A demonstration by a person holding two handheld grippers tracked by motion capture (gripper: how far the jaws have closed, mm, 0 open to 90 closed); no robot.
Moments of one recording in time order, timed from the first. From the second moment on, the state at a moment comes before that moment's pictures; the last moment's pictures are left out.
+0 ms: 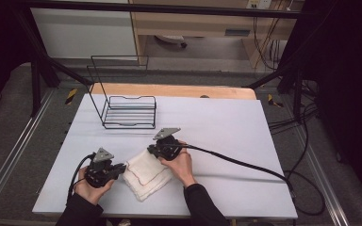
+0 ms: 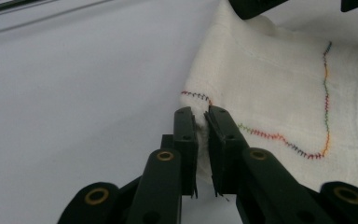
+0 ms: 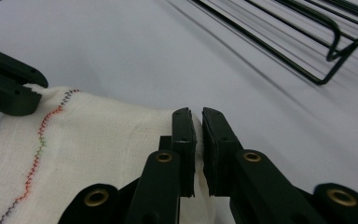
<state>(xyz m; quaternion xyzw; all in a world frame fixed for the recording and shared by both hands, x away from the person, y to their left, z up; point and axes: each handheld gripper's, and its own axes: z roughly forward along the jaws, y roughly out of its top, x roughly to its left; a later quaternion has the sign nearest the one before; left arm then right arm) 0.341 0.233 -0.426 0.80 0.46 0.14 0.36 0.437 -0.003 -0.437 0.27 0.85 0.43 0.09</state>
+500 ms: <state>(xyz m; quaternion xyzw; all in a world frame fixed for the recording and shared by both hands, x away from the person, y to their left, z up) 0.350 0.235 -0.418 0.81 0.42 0.16 0.36 0.435 -0.009 -0.425 0.28 0.85 0.44 0.11</state>
